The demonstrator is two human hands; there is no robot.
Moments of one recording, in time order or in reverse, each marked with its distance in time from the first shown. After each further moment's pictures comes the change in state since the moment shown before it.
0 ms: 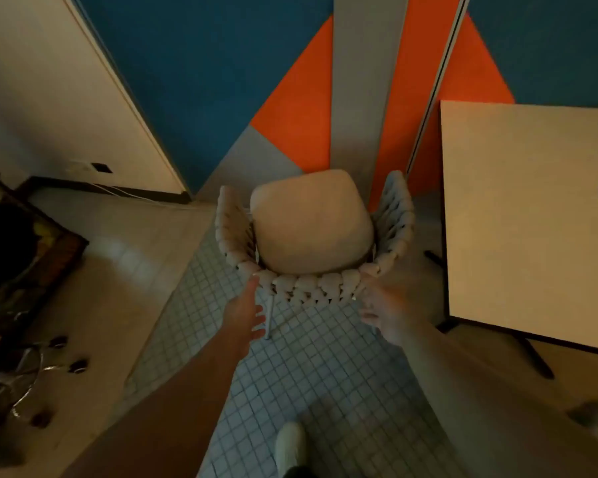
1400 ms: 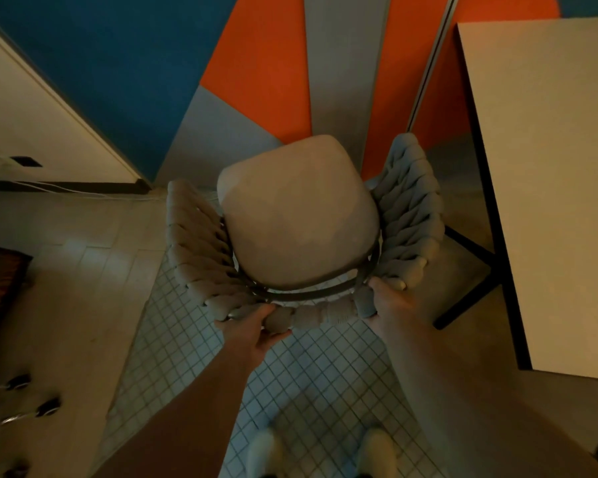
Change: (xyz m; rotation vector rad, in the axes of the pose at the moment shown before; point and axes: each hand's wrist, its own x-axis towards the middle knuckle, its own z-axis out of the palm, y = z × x) left_hand 0.199 -0.006 0.059 -0.292 -0.072 -0.170; right_hand 0.164 -0.016 0.035 0.627 0.368 0.283
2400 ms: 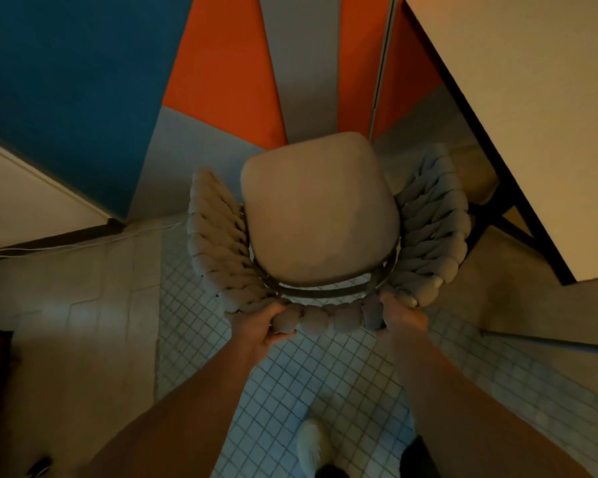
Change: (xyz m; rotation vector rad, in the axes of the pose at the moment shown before) left_hand 0.026 0.079 -0.061 0.423 -0.255 0.009; right_hand -0.082 0.095 0.041 0.288 0.197 -0.004
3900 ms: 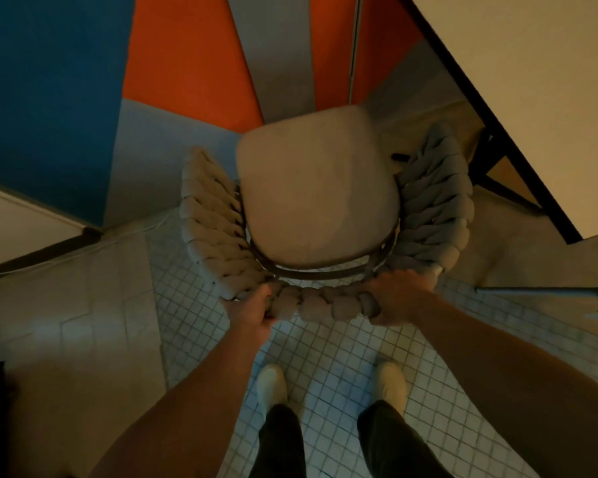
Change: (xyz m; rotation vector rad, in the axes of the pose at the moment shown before) left_hand 0.067 0.015 -0.033 -0.140 0.039 -0.085; right_hand 0.013 -0.012 0.017 -2.275 -0.376 -0.879
